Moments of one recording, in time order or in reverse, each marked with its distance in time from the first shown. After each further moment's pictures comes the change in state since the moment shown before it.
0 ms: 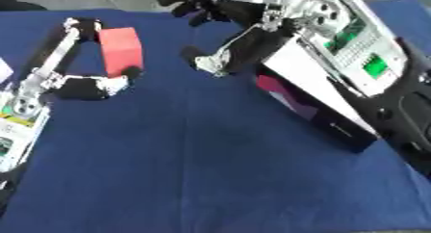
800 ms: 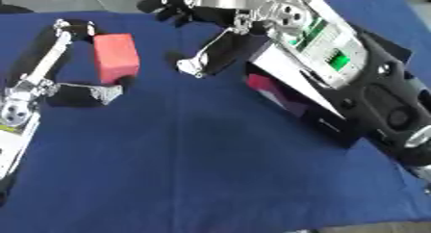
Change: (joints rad) left arm -0.018 -0.036 -0.020 -0.009 -0.103 -0.029 0.012; right arm -0.009 0.011 0.022 0.053 0.097 -0.043 0.036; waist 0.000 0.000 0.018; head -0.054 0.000
